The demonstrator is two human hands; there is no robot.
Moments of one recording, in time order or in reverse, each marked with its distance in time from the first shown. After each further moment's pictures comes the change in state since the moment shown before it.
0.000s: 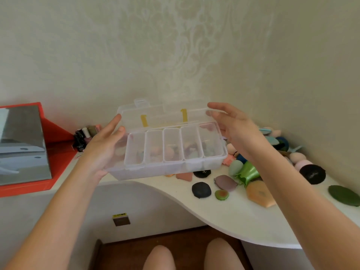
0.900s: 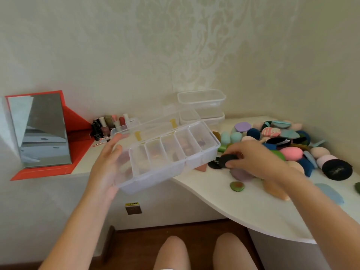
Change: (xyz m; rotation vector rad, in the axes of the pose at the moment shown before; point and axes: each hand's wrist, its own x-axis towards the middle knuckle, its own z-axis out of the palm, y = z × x) left_hand -0.067 -0.028 -0.006 -0.162 0.270 -0.013; right_hand -0.028 0.058 -0.009 -1.097 -0.244 -0.027
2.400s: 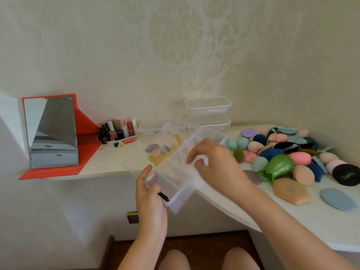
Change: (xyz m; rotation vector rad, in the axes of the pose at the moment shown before) left_hand -0.067 -0.069 0.038 -0.323 0.158 -0.077; right_hand -0.015 -0.101 0.037 0.263 0.255 -0.212
